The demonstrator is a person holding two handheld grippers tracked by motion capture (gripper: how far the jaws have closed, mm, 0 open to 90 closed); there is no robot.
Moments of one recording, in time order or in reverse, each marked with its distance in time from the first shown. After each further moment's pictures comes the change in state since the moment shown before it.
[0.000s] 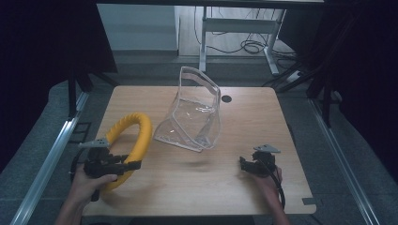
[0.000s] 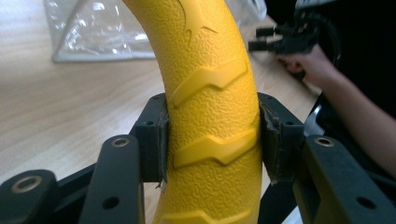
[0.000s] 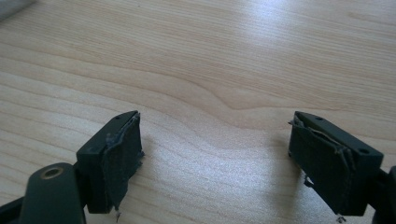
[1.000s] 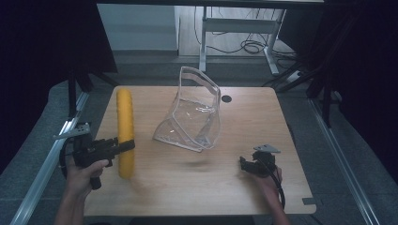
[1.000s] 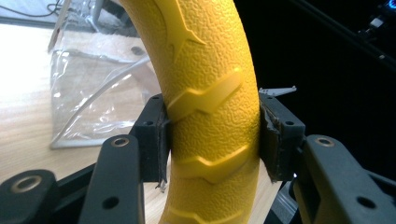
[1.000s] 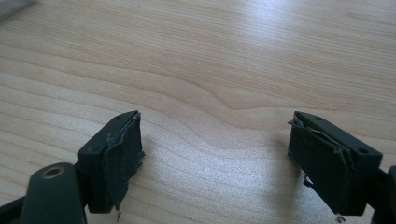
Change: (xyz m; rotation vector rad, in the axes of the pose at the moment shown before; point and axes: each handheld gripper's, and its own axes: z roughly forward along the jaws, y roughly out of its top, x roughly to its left) left arm -0.011 0.029 -0.026 -0.287 -0.070 -0.012; right arm 0.000 0.000 0.000 -0.001 -0.001 0.003
